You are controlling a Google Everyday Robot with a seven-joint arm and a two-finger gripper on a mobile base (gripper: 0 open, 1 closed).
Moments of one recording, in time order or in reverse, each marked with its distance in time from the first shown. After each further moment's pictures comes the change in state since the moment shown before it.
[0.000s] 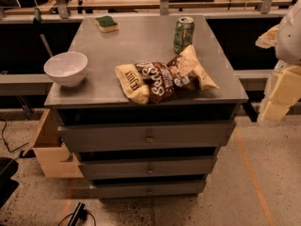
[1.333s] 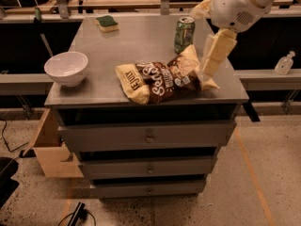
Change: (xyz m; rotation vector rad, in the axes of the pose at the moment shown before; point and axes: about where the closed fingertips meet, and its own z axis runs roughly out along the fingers) arm -0.122 -0.085 0.041 -0.030 -0.325 -0.247
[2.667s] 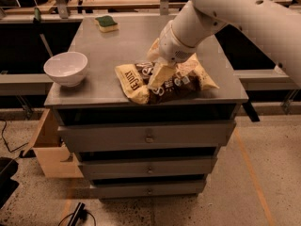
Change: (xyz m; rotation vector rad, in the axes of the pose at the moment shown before) arm -0.039 -0.019 0.145 -0.027 -0.054 -0.075
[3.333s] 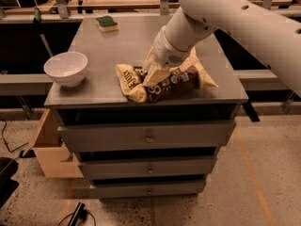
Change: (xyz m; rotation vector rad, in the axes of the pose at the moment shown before) arm -0.003 0.005 0.021 -0.030 0.027 0.008
